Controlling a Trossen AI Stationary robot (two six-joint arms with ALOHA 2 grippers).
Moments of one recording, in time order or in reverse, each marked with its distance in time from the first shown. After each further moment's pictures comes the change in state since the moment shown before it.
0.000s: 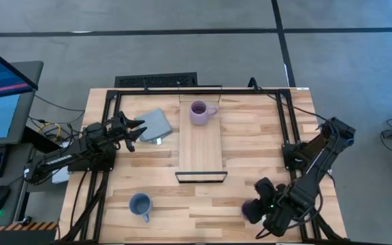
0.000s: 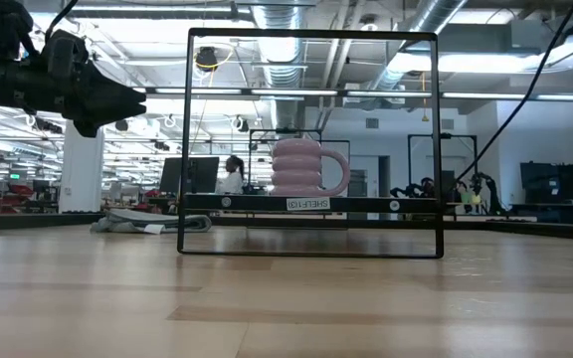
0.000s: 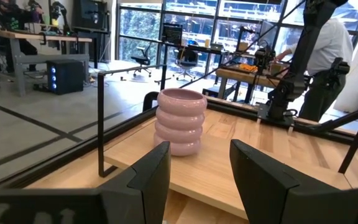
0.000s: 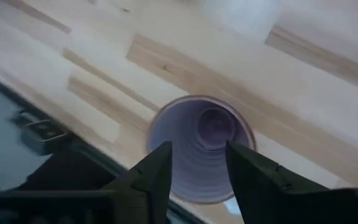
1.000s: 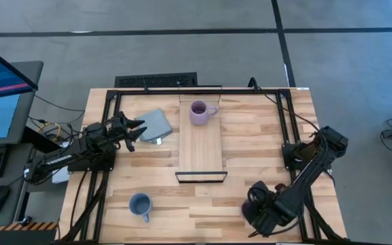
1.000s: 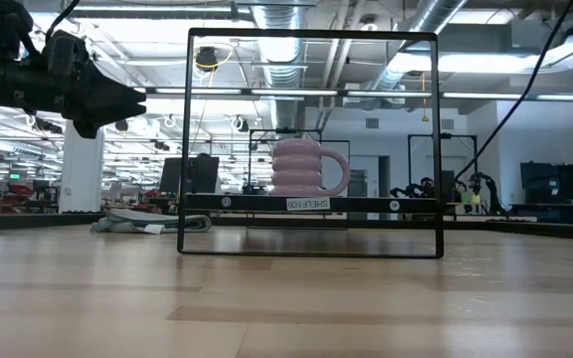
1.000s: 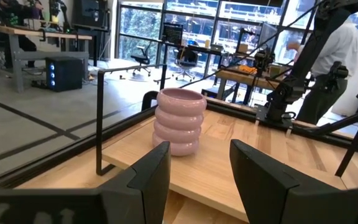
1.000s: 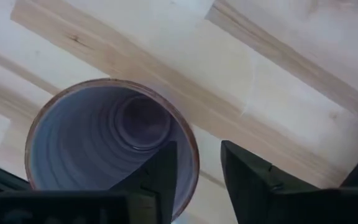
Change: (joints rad) left arm 0.000 0.000 0.000 0.000 -0.001 -0.023; right arm -0.034 0.142 0.000 -0.103 -0.174 -0.088
